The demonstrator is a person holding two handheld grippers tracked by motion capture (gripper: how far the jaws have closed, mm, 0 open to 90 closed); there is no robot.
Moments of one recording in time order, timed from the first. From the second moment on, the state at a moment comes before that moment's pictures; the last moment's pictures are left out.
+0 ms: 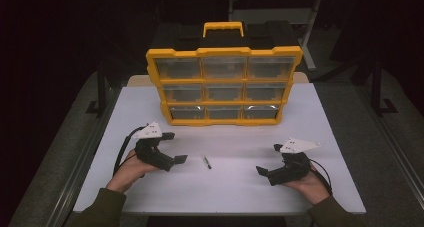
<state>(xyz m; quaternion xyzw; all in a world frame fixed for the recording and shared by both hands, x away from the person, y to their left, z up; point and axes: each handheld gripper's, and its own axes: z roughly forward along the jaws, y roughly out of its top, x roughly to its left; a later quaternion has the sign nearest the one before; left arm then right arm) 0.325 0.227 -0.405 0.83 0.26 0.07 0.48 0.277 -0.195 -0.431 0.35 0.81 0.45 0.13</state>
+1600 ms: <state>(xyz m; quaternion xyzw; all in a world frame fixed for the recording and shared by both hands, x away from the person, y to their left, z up) 0.354 0.190 -0.400 0.83 0.24 0.08 0.49 0.279 -0.195 -0.432 0.35 0.81 0.45 0.13</state>
